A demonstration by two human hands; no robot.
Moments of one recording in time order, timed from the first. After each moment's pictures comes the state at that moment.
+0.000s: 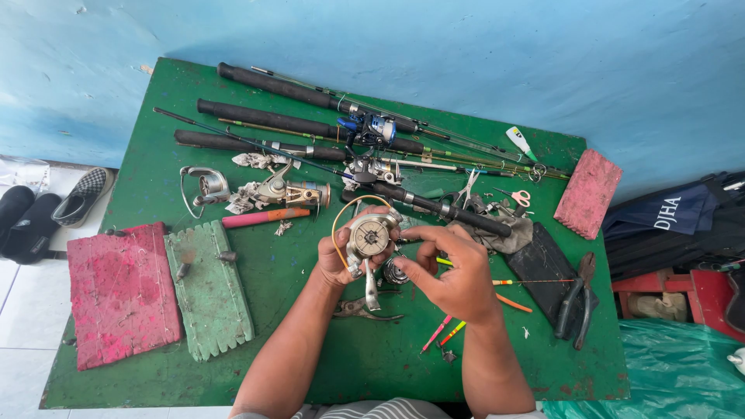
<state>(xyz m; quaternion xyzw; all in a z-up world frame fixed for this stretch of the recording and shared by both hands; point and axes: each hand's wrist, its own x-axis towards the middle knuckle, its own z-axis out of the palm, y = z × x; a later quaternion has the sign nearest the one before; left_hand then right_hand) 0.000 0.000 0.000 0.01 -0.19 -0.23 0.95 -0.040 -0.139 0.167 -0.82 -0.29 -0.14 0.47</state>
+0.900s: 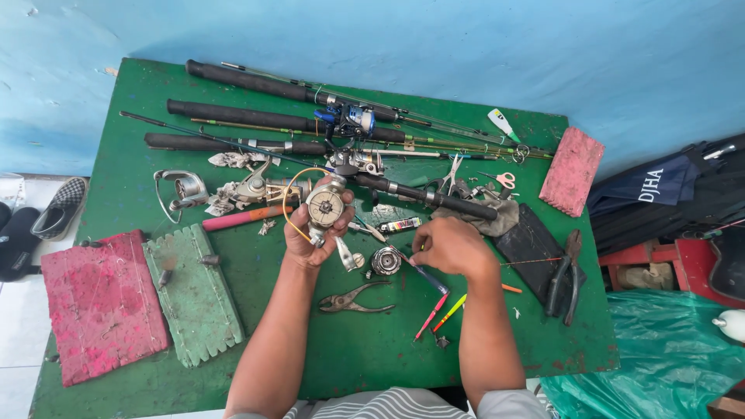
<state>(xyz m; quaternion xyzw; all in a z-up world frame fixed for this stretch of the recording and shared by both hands) 0.018 0.027 -0.012 0.05 -0.19 -0.13 0.97 0.002 -0.180 0.144 -0.93 -0.08 0.31 0.16</state>
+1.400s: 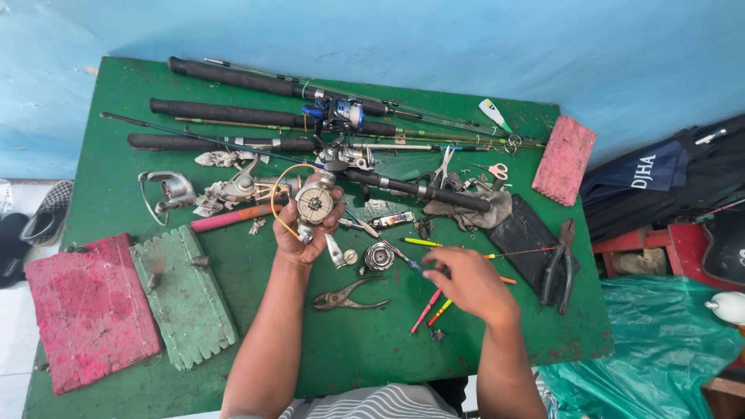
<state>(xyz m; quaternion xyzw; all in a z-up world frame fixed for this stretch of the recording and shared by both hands) 0.018 0.028 -0.010 0.04 -0.19 -0.14 0.97 -0.056 -0.207 0.148 -0.94 -0.08 0.25 0.22</state>
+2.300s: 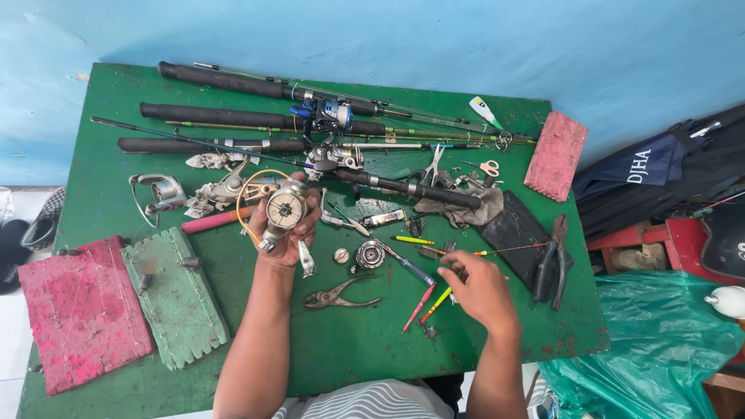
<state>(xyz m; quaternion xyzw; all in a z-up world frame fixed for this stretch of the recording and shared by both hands) 0.011 0.041 0.007 0.00 -0.19 -0.15 0.97 -0.085 -0.248 0.107 -0.96 0.04 0.07 0.28</state>
